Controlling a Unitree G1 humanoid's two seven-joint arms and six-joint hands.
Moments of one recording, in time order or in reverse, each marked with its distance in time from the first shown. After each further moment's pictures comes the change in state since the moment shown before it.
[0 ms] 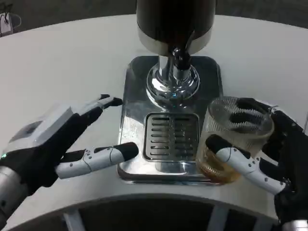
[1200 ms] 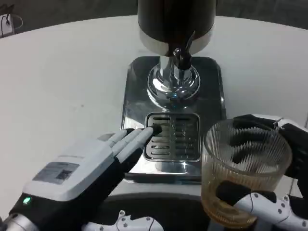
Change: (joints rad) left arm 0.261 -0.013 -0.038 -0.410 0.163 0.026 -0.077; right arm 0.289 -0.175 -0.111 -0.380 0.167 0.018 0.298
